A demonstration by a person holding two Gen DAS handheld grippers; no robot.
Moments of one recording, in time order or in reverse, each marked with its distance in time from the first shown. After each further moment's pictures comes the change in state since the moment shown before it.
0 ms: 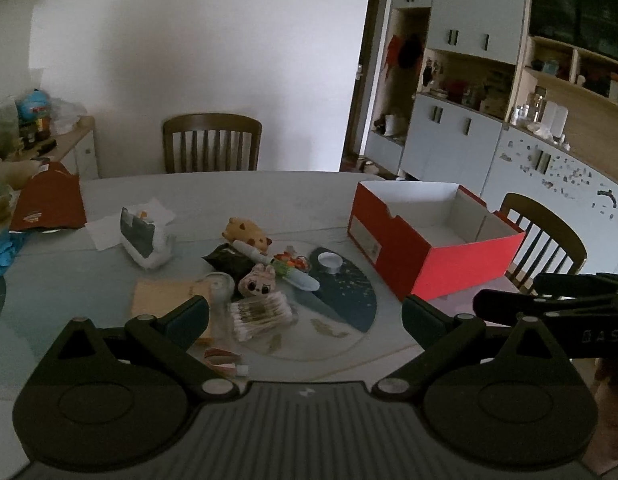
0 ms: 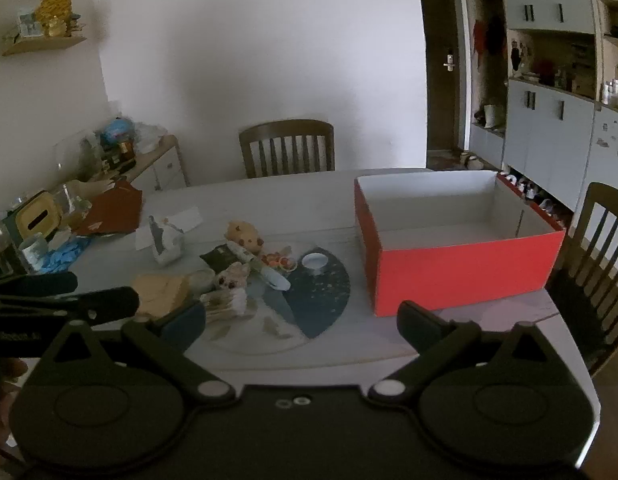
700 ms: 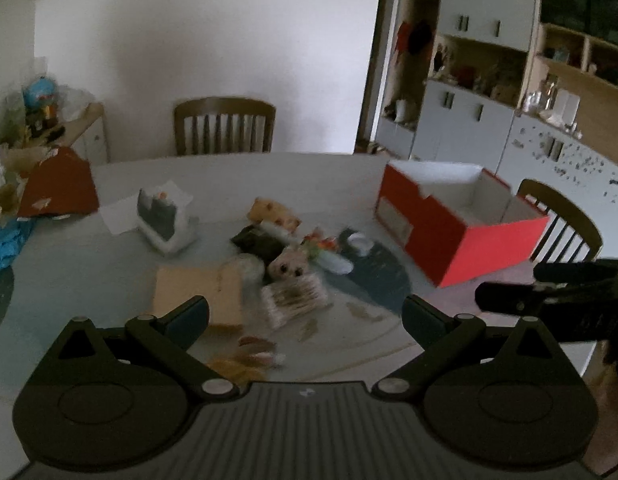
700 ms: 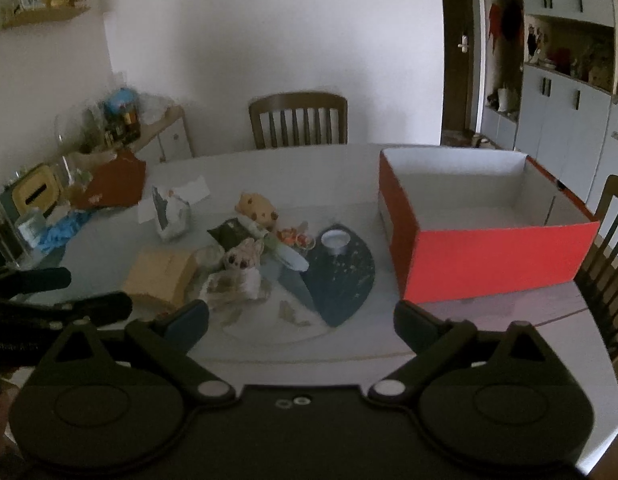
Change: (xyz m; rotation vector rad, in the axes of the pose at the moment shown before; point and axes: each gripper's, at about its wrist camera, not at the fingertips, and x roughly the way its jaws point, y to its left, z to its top) left arm 0.023 0.037 -0.012 0.005 0.052 0.032; right arm 0.047 0.022 -0.002 -0.030 0.088 0.011
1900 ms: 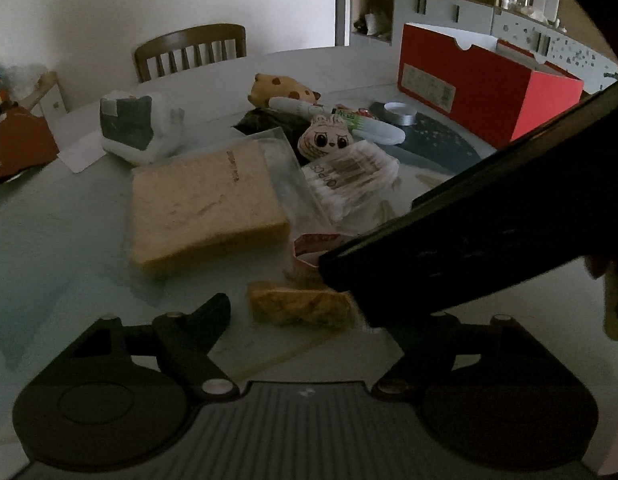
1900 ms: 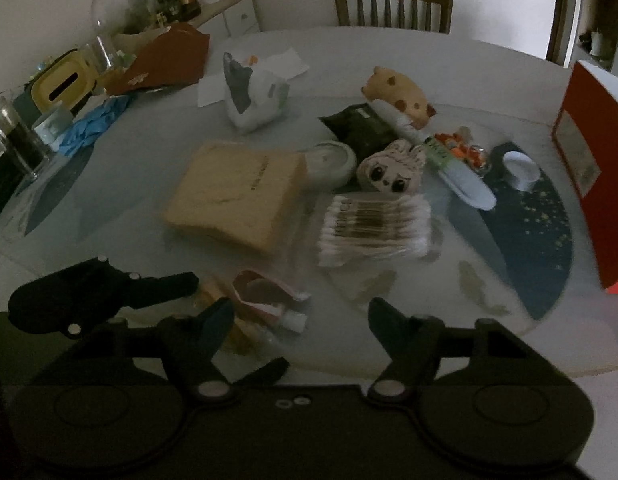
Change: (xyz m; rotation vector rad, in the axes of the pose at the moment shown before) left arm 0.108 0.054 -0.062 0.188 0.208 -0.035; right arm 0.151 0.102 -0.002 -0.113 0.349 0.172
